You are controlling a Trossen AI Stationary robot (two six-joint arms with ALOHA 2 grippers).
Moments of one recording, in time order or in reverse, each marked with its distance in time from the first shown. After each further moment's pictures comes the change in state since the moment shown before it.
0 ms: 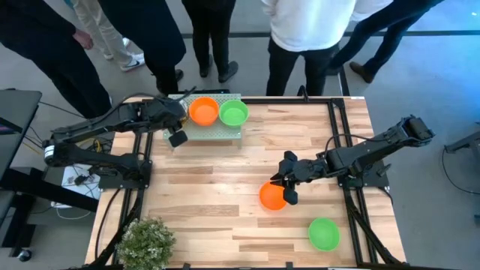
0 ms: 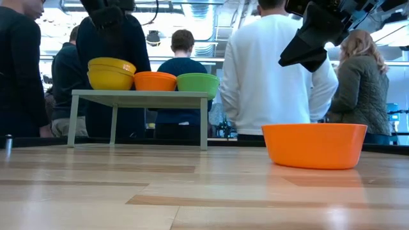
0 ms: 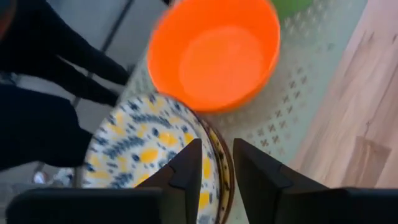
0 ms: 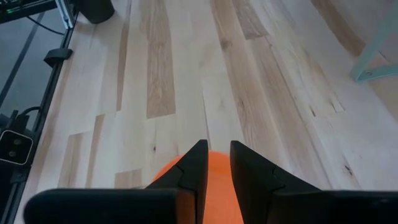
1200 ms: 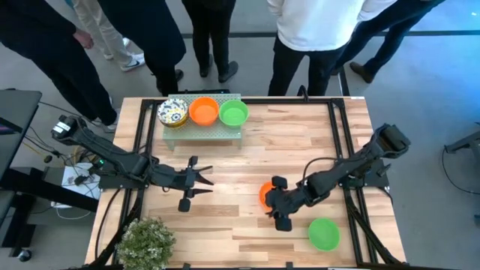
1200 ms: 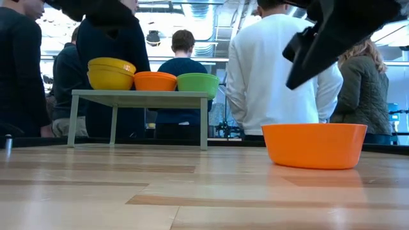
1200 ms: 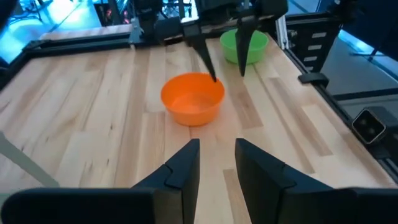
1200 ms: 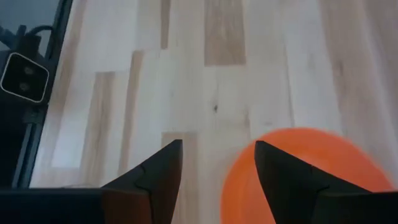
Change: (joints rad) left arm -0.754 0.008 -0.540 1.089 0.105 -0.128; right arm 0.189 0.364 0.254 -0.129 -0.006 0.033
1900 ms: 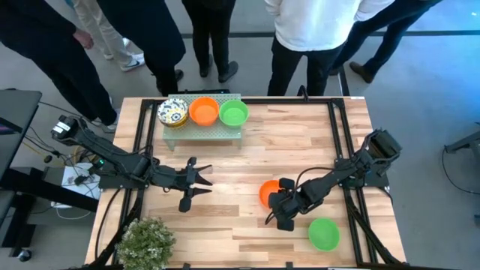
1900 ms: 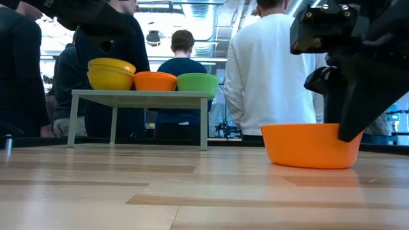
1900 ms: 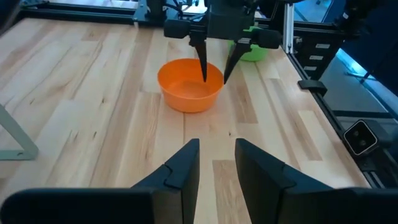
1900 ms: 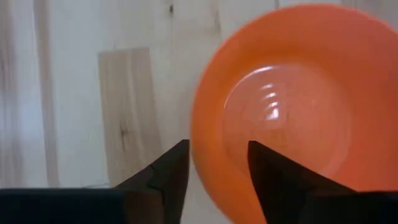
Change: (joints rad) left arm 0.003 0.000 -0.052 0.029 0.001 -0.170; right arm 0.026 0.119 0.007 -0.187 0.014 0.143
